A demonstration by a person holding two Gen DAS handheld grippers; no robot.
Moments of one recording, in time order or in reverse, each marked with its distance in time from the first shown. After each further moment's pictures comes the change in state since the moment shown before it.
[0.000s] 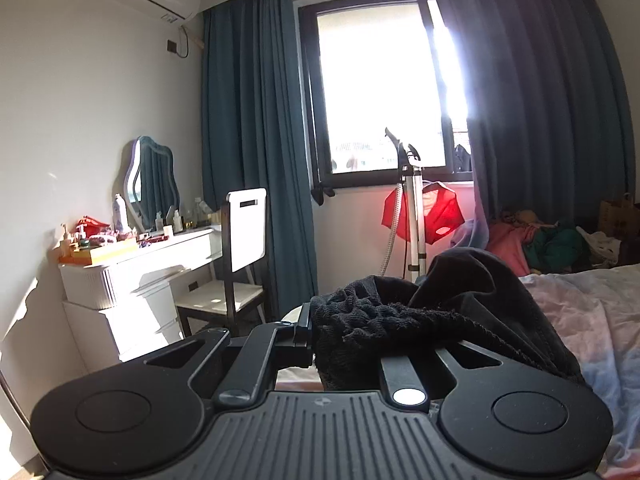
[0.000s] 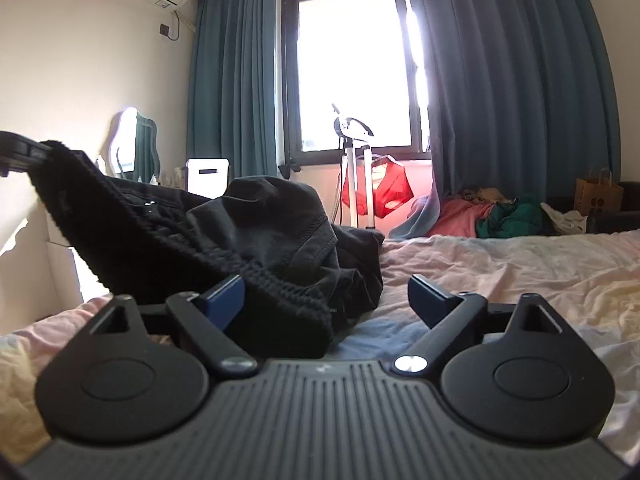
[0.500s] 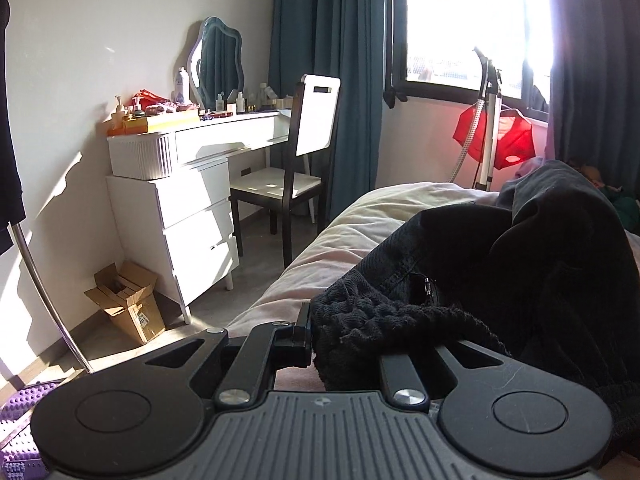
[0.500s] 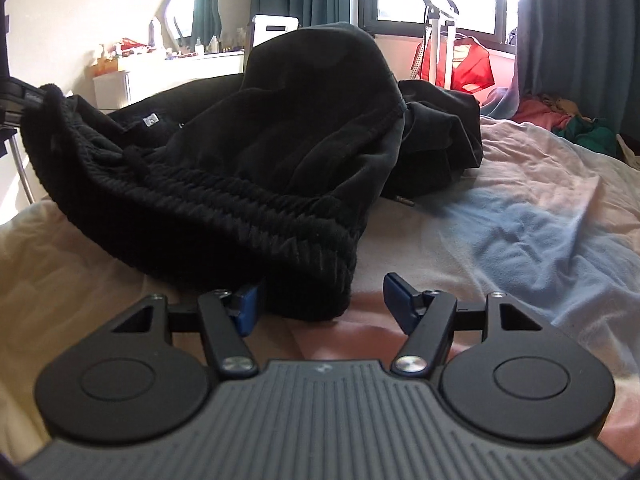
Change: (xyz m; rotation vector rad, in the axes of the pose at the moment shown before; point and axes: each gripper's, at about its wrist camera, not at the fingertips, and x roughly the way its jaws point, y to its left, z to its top) left arm 0.048 0.104 -0.072 -0.116 0.269 0.113; right arm 0.066 0.063 -0.061 -0.148 0.376 0.146
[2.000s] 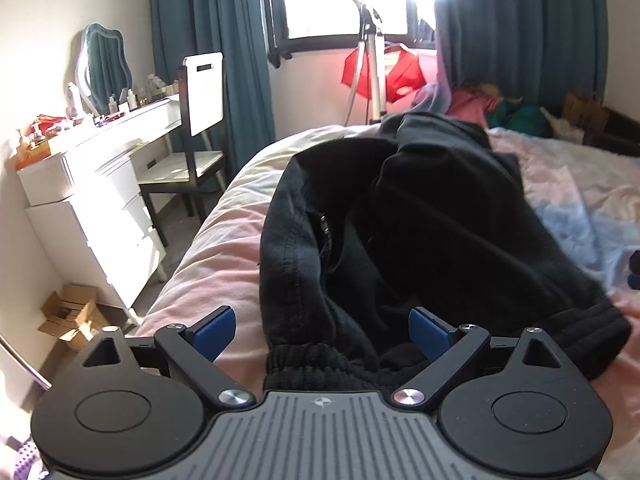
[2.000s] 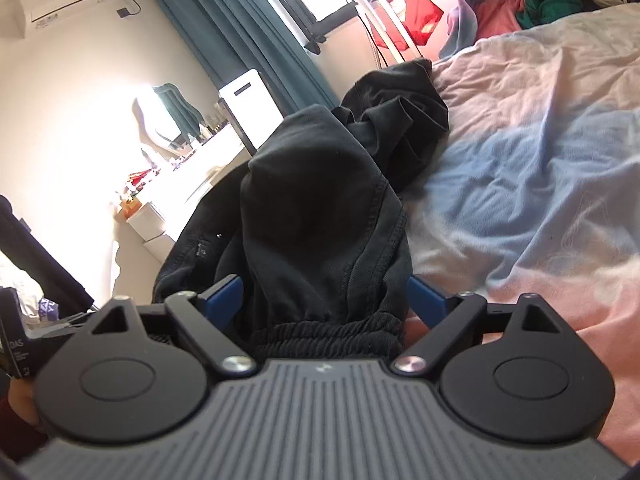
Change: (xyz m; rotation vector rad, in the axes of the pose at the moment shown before) left arm -0.027 -0.062 -0.032 0.275 0.144 -0.203; right arm -0.062 -0.087 0.010 0.571 0.008 0.237
